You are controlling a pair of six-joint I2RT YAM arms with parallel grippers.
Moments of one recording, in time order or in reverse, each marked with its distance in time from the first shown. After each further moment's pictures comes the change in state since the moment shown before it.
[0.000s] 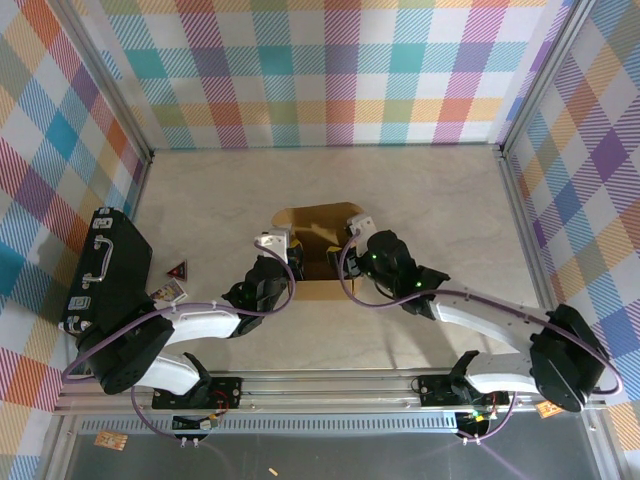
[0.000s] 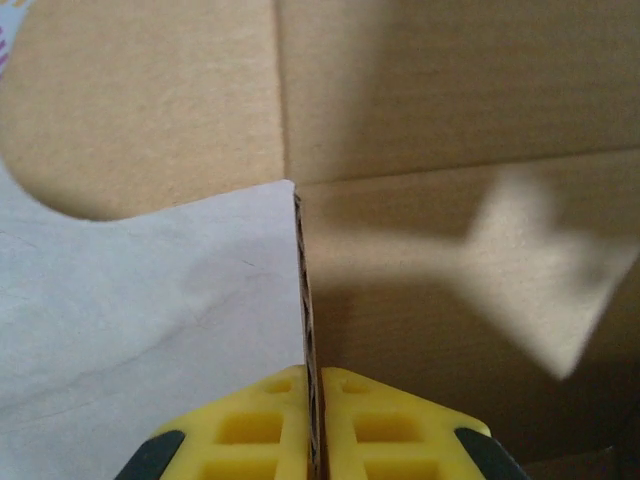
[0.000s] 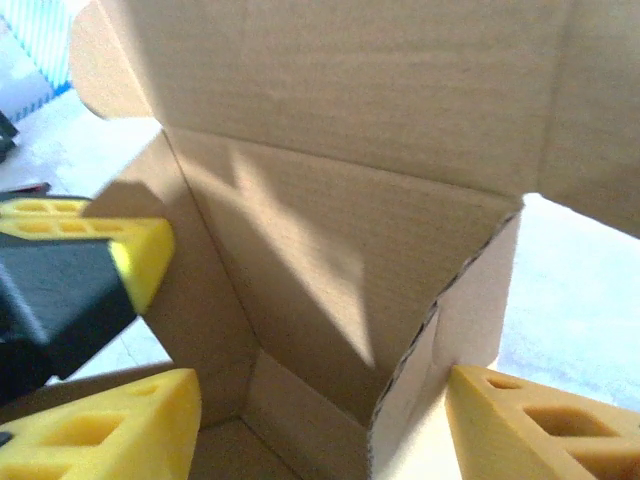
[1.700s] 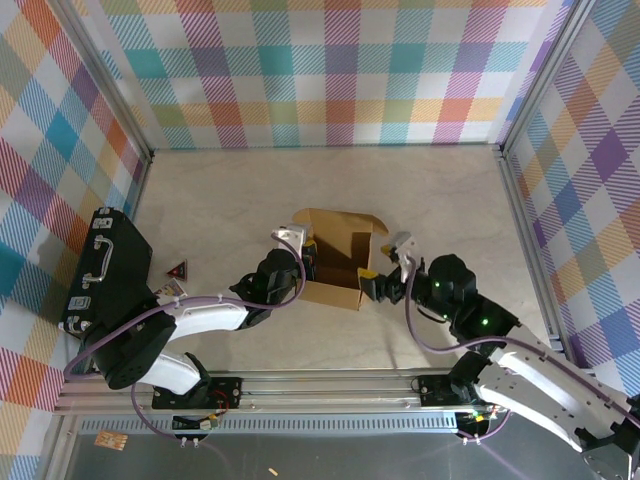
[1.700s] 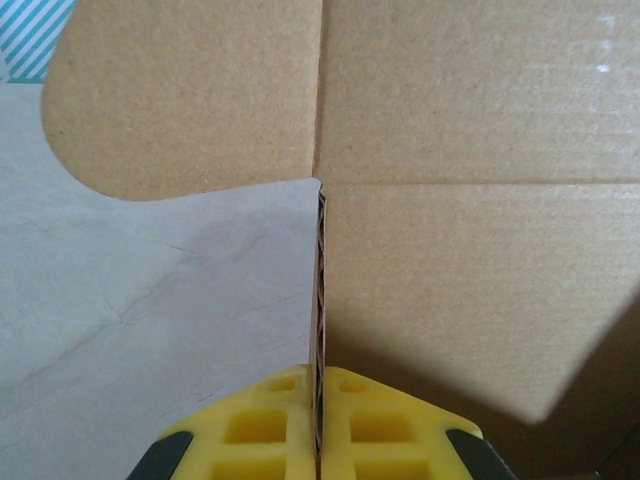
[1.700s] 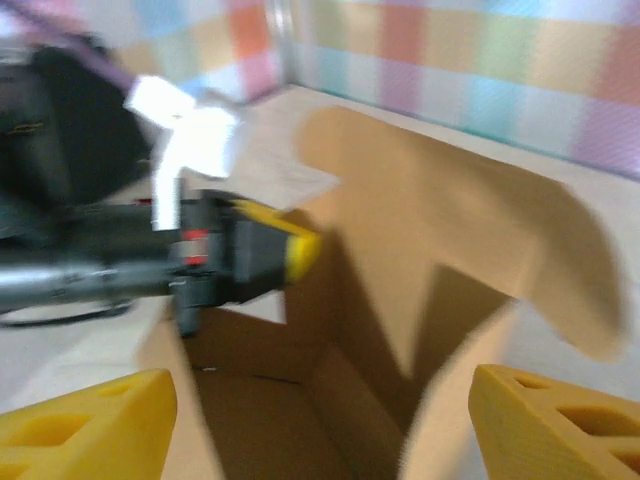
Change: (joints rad) left arm -0.026 0.034 0.119 -0.156 0.084 0.019; right arm -0.045 -0.542 -0.151 -0.226 -0.261 -0.129
